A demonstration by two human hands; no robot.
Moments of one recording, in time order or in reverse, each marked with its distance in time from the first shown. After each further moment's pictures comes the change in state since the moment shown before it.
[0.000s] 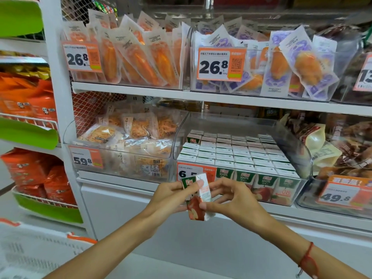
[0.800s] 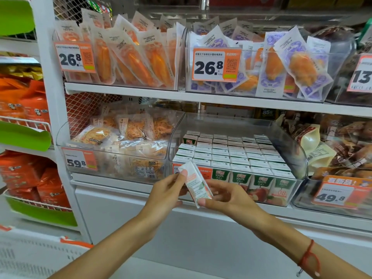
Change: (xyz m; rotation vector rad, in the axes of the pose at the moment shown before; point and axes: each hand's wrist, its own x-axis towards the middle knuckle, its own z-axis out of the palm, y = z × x) left_hand 0.005 0.002 0.007 -0.059 0.066 0.089; right_hand 0.002 0.000 -0.006 0.098 -0.098 0.112
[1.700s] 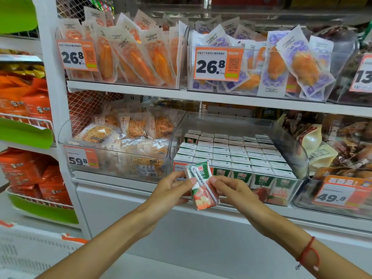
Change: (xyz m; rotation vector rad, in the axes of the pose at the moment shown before) left_hand 0.001 0.004 -0.005 0.045 -0.130 -0.054; right_hand 0.003 -0.003 -0.004 0.123 0.046 0.013
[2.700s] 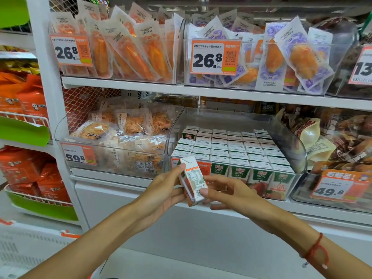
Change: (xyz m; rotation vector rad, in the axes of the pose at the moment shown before) left_hand 0.006 -0.003 -0.003 -0.365 -0.125 -0.076; right_hand -0.009 -0.006 -0.005 -0.028 -0.170 0.038
